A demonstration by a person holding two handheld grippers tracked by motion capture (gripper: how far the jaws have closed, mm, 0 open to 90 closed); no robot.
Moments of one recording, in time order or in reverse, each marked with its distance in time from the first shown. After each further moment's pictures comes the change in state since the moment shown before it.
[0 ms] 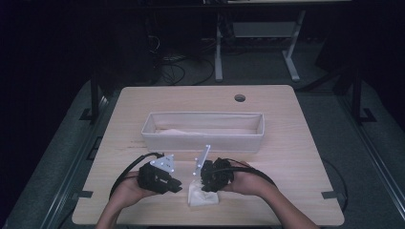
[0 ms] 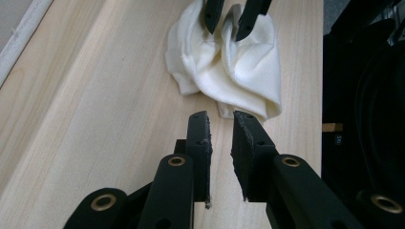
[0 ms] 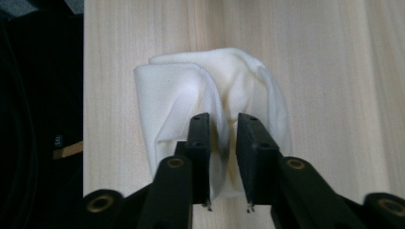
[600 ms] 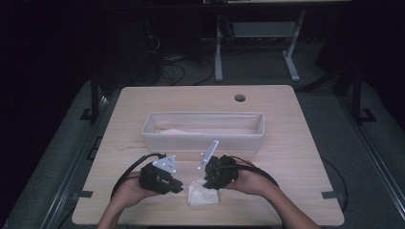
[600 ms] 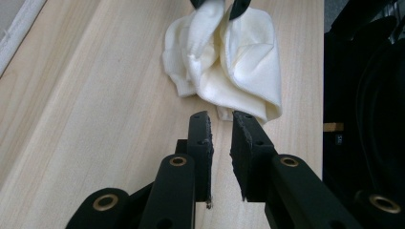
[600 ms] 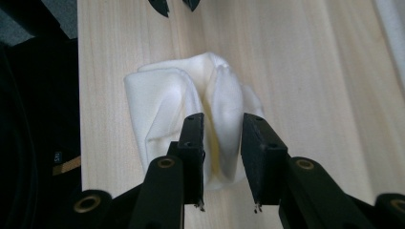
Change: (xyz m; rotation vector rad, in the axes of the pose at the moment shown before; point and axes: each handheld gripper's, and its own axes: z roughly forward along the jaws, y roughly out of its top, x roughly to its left) left arm -0.001 0.003 0.004 0.007 -0.003 0.002; right arm -0.004 -0.011 -0.013 -0.073 -0.024 0.075
